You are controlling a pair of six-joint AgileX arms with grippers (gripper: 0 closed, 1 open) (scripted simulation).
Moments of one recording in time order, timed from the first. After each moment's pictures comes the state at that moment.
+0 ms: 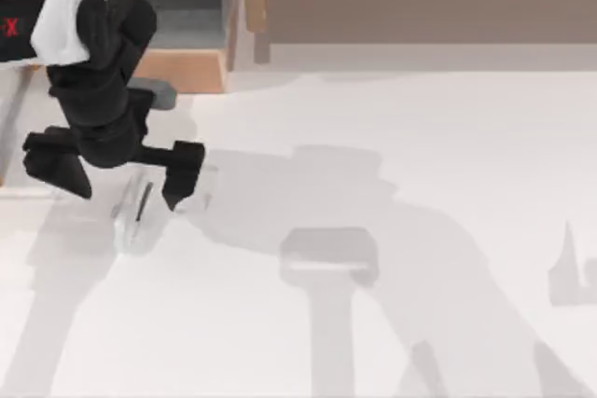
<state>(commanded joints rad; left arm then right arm) -0.26 2.05 1.40 -0.91 0.00 -0.08 0.00 0.00 0.00 0.00 0.00 0.00</state>
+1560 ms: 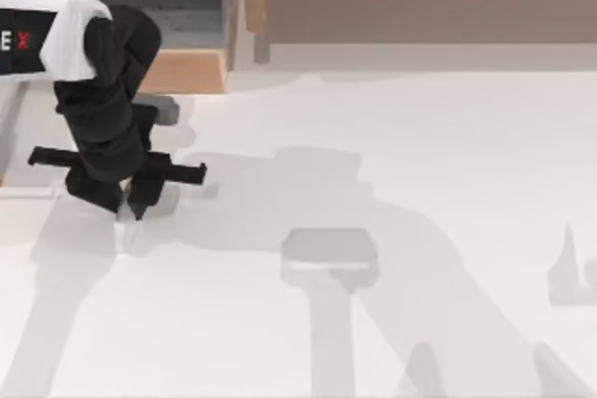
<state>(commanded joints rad) -0.27 2.08 1.37 -0.86 0.00 -0.08 0.00 0.00 0.00 0.00 0.00 0.00</state>
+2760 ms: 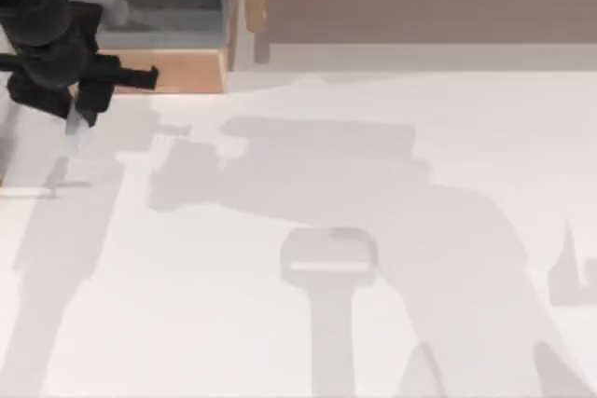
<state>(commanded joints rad) -0.15 2.01 1.63 -1.02 -0.05 0.00 0.00 0.00 0.00 0.00 0.00 0.00</state>
